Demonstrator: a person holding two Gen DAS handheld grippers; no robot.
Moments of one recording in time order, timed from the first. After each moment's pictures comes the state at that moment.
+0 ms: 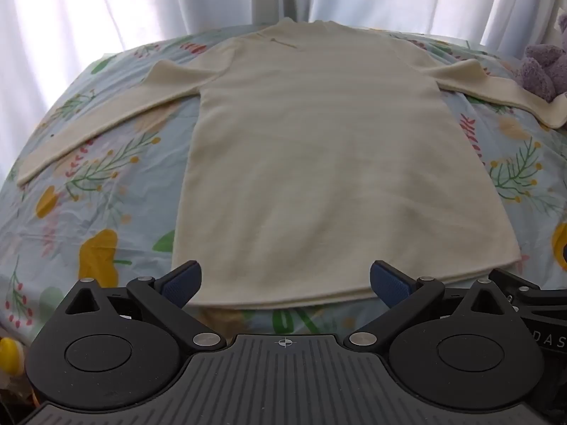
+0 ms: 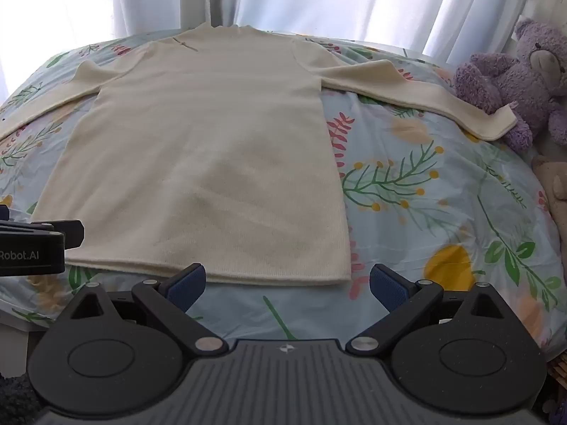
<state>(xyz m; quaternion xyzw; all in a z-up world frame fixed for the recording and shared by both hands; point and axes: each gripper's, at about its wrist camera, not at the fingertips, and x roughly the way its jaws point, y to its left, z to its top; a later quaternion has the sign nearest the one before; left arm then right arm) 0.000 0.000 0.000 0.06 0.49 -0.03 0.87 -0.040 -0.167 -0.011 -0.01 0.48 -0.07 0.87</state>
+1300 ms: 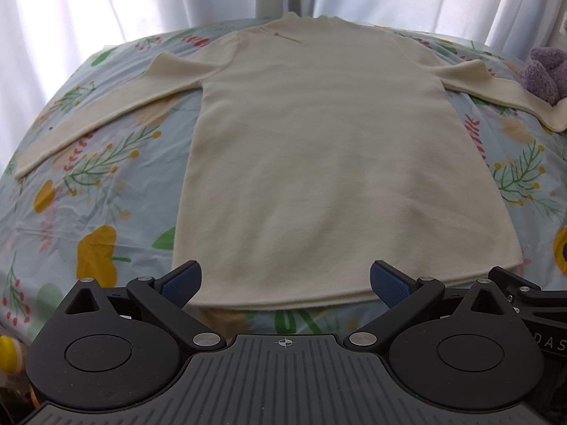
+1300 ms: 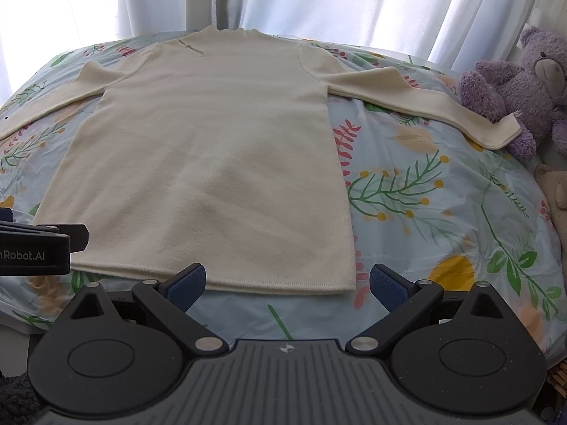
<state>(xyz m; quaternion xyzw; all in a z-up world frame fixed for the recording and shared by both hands) 0.003 0.006 -0.005 0.05 0.50 -0.03 0.86 -0.032 -0.160 -0.006 -0.01 0.48 -0.06 0.87</state>
